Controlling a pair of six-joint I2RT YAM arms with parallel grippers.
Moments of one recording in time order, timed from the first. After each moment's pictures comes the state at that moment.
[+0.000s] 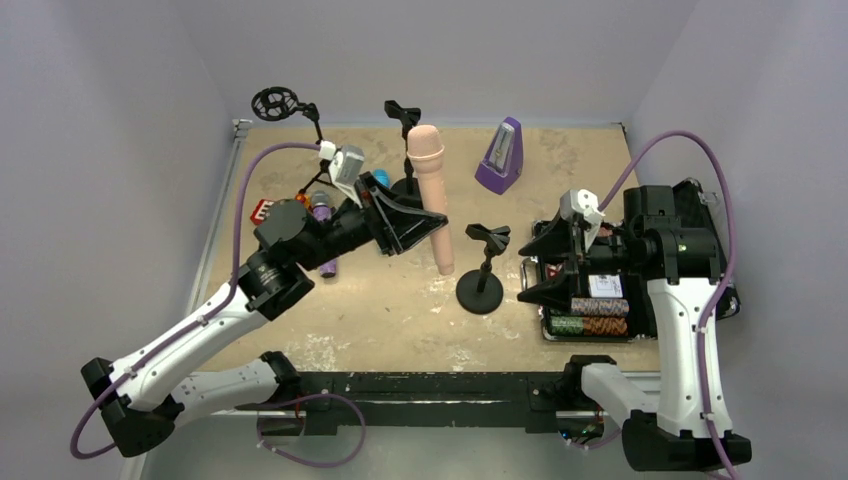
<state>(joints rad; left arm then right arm) -0.84 0.95 1.03 0.14 0.29 -0.61 -0.01 0.99 1.36 -1.51 -1.28 -0.93</state>
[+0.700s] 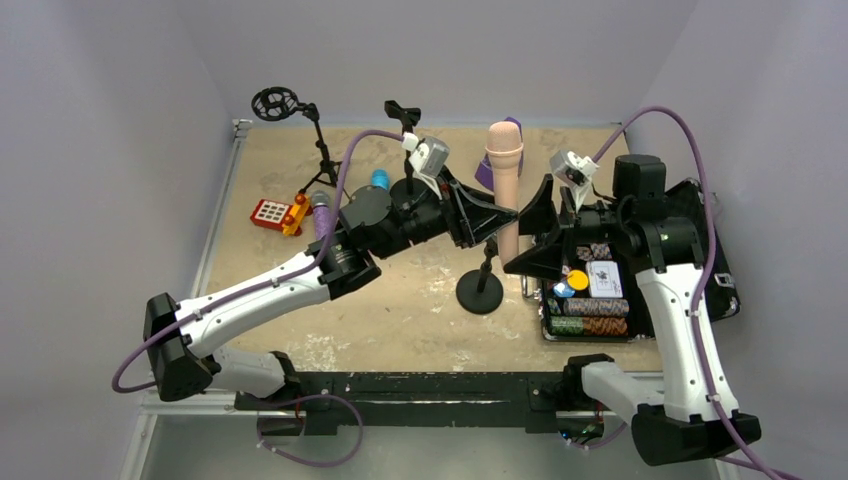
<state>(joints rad) -1.02 1.32 1.23 0.31 0.16 -0.58 0.10 1.04 1.36 -1.00 -1.39 -0.32</state>
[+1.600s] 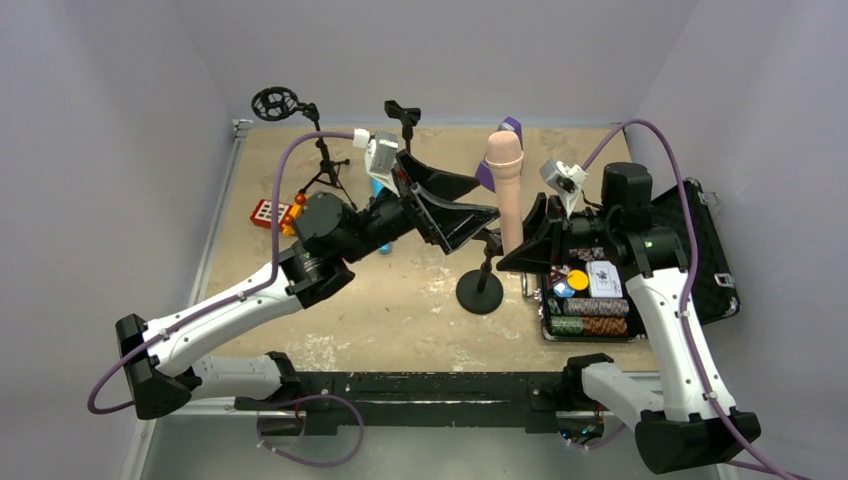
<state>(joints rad) -1.01 1.18 1.16 0.40 0.14 -0.60 0.14 1.00 1.18 -0.73 -1.44 -0.12</state>
